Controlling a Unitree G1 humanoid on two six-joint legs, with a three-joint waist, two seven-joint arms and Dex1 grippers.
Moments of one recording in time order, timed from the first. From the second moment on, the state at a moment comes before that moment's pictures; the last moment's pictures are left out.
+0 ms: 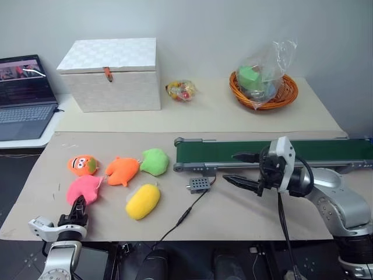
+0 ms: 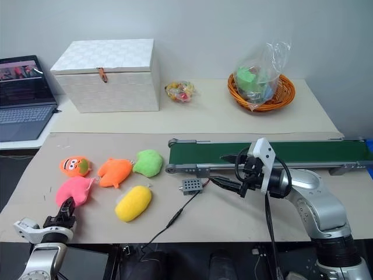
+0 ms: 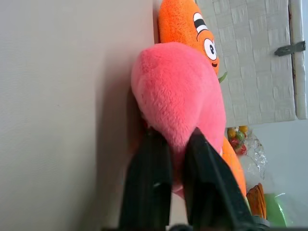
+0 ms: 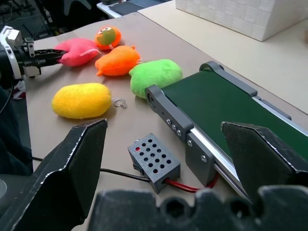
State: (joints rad) left arm 0.17 0.13 0.73 0.01 -1.33 0.50 -0.13; right arm -0.22 -0.71 -0.05 -0.29 0.58 0.49 0.94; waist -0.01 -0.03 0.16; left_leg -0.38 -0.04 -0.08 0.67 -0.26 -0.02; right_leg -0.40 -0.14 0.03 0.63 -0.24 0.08
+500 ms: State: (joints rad) left arm 0.06 0.58 0.49 -0.43 -1.11 0.60 -0.13; right arm -0.23 -0.67 -0.01 -0.21 0.53 0.48 0.95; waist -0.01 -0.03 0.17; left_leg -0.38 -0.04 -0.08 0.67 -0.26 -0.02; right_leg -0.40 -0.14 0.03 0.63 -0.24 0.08
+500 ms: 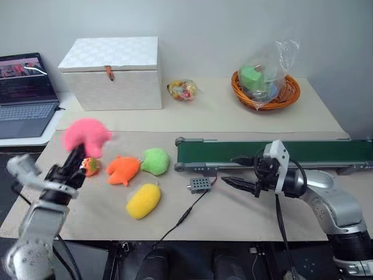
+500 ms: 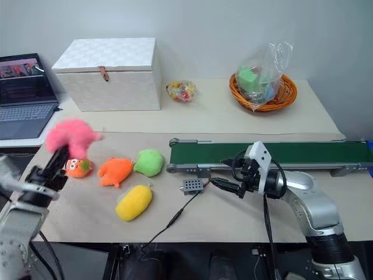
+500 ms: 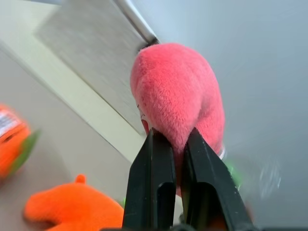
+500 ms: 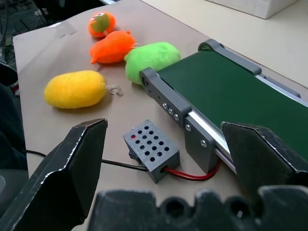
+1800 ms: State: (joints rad) left arm -0.99 0.62 -0.88 0.92 1.29 -0.69 0.77; right arm -0.17 -0.65 -0.11 -0.29 0.56 0.50 0.88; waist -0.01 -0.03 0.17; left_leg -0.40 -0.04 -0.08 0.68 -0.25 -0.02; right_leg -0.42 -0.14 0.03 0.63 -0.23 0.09
